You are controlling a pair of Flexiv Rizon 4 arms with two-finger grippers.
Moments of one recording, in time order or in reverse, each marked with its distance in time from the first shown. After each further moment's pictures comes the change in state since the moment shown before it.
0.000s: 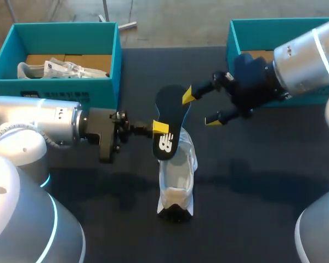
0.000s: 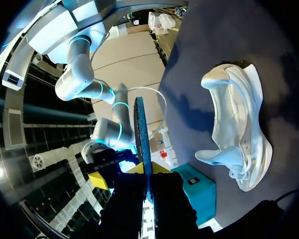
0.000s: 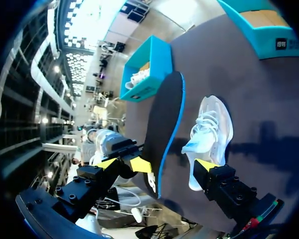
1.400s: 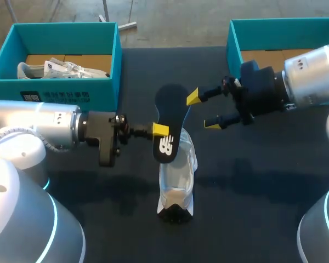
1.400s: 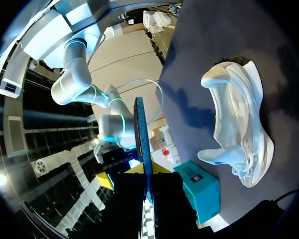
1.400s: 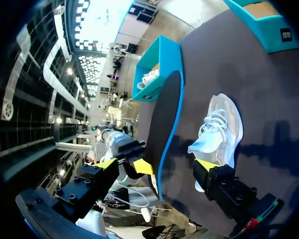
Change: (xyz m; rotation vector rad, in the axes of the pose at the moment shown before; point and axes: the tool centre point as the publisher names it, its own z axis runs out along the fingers) left arm -0.006 -0.008 0.000 -0.016 -0.007 0.056; right arm -0.005 -0.003 -0.001 -0.004 0.125 -0.001
